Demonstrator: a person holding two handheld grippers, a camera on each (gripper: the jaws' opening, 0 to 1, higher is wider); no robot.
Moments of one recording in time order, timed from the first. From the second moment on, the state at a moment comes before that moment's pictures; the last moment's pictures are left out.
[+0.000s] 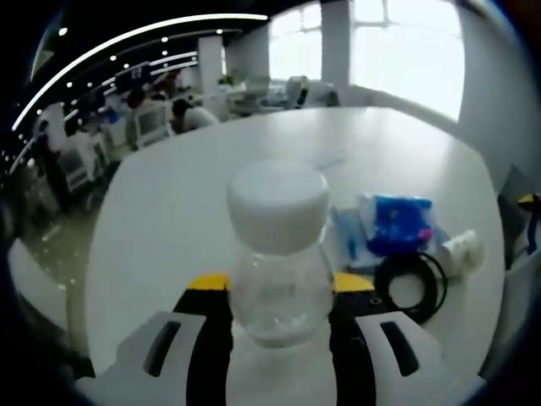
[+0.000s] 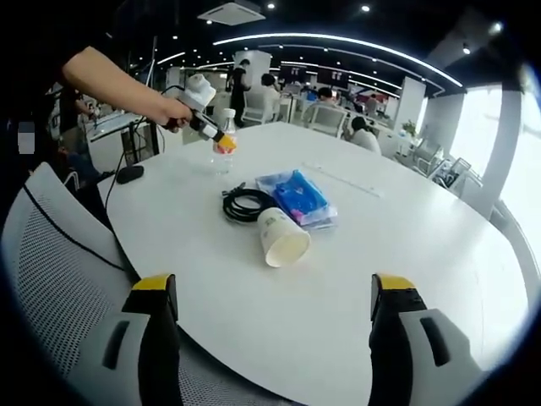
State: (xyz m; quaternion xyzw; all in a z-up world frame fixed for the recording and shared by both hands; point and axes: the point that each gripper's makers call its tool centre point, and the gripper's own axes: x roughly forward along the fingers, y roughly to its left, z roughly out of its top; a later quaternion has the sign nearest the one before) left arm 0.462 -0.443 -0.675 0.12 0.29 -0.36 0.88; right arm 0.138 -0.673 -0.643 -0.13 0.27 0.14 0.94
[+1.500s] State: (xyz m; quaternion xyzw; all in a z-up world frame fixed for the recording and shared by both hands) left arm 0.439 -0.417 -0.671 0.06 0.26 -0.28 0.92; right arm 0.140 -0.674 -0.639 -0.12 0.27 0.14 0.95
